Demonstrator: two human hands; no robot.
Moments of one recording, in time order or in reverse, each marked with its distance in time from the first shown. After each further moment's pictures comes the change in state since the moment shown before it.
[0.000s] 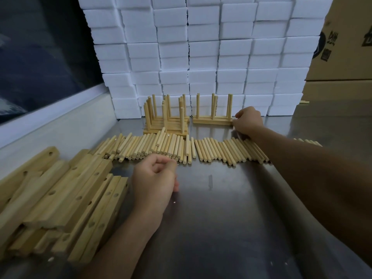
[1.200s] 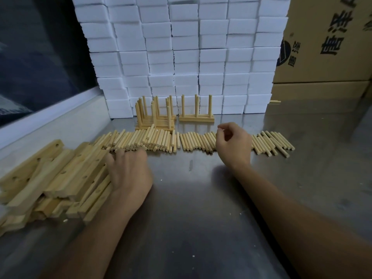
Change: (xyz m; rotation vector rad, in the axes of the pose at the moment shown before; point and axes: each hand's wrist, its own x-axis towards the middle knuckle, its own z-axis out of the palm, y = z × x) left_hand -0.015 0.023 -0.030 1.381 0.058 0.376; right_hand -0.175 -0.002 -0.037 0.318 0.346 -0.282
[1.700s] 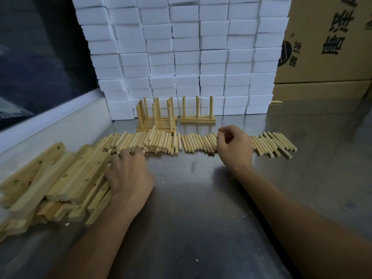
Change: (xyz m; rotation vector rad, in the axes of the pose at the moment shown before) left_hand -0.001 0.000 -0.001 0.043 -0.111 -0.086; right_hand -0.002 -0.002 -0.001 -0.013 -0.045 0.021
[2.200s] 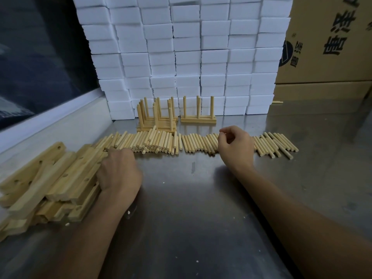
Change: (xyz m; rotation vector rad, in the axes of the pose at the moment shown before) left_hand 0.012 -0.015 -0.003 -0.125 0.041 -0.079; right_hand 0.001 0.000 -0.002 -0.003 -0.015 0.036
